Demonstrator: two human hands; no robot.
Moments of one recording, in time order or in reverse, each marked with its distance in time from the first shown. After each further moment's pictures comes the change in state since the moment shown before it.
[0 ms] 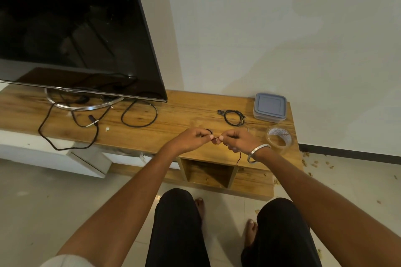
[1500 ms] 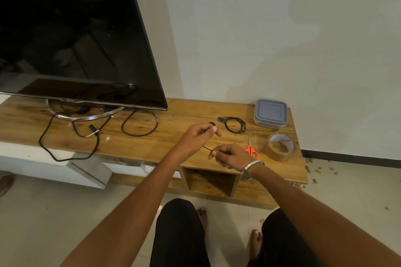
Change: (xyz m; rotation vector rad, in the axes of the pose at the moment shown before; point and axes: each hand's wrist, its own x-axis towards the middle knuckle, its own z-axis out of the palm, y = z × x) left_hand -0.006 0.029 0.001 -0.323 0.191 0.149; right_hand -0.004 0.007 0.031 -0.003 -0.044 -0.058
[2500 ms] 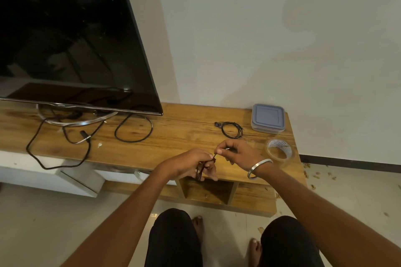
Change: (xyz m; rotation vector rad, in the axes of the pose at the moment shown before) left_hand -0.011 -0.008 -0.001 -0.152 -0.470 -0.417; right_hand 0.003 -0.007 -0.032 -0.101 0.107 -0.098
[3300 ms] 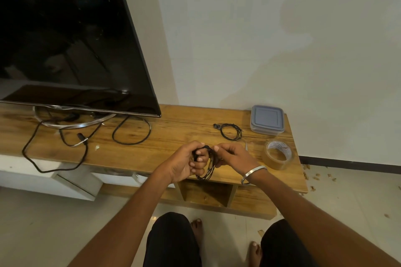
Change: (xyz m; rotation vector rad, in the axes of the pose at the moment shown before) left_hand -0.001 0.004 0.004 -0.580 0.099 0.095; right_hand 0.000 -0.005 0.017 0.274 0.035 0.040
